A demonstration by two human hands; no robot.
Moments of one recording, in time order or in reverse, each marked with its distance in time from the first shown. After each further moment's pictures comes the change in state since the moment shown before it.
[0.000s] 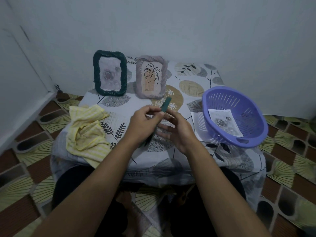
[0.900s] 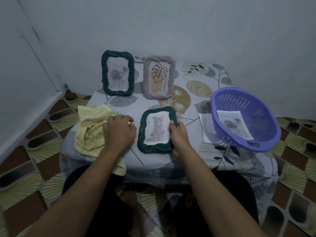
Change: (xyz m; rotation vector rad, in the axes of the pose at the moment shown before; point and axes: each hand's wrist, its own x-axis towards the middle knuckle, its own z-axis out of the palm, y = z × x) left_hand 0.010 -0.070 -0.066 0.954 0.273 0.041; right_hand 0.029 0.048 0.015 -0.129 0.277 -0.011
